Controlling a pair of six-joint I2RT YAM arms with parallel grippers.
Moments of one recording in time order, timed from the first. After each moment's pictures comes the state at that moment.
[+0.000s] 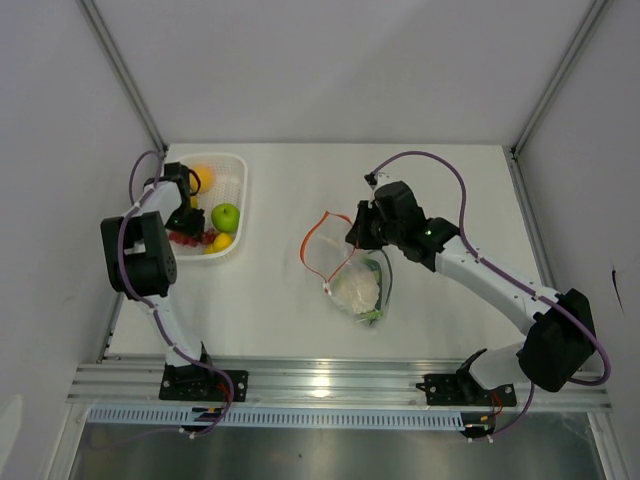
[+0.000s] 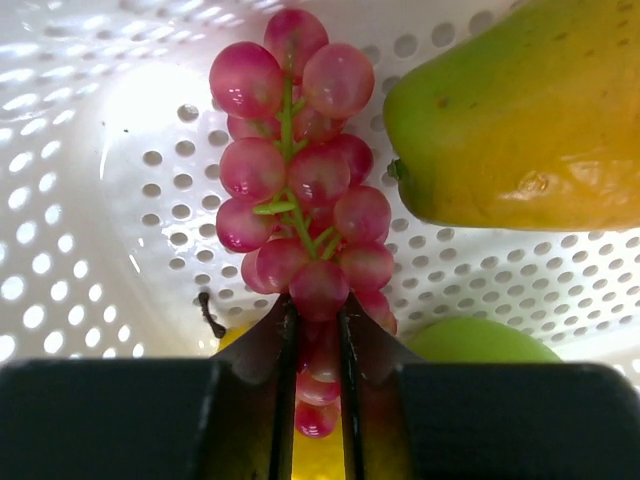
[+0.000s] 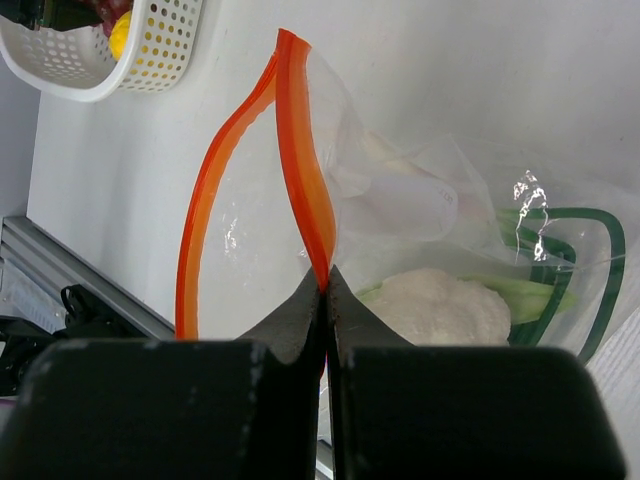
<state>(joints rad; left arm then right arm) 0.17 1.96 1.43 -0.83 -0.24 -1.17 0.69 1.40 1.16 -0.38 -0.08 0.55</state>
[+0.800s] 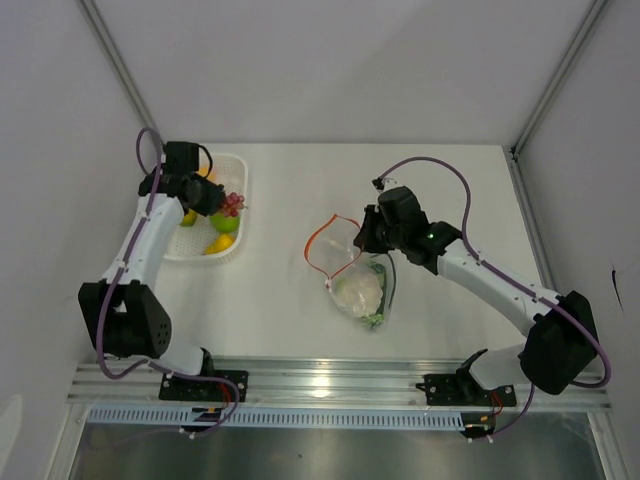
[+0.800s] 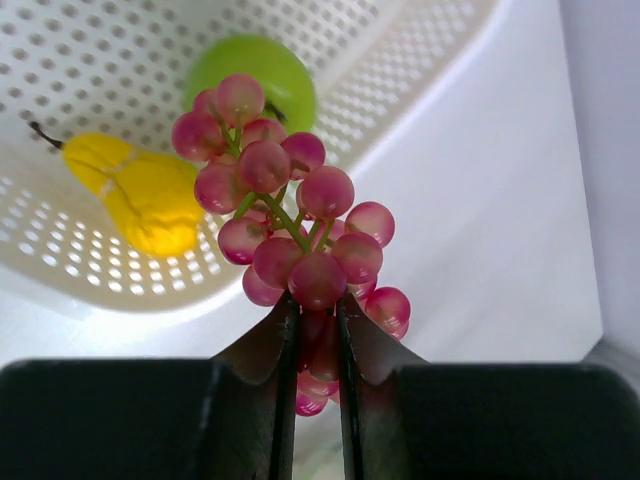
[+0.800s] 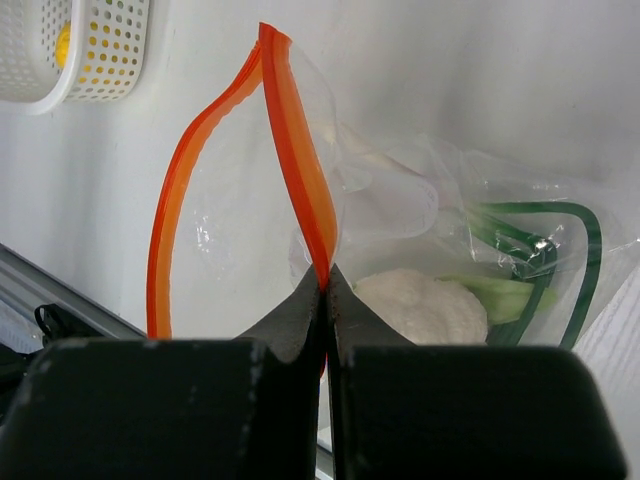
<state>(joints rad) 0.01 1.53 1.38 -0.80 -0.10 -1.07 0.67 1.39 1.11 -0.38 -0.03 0.58</state>
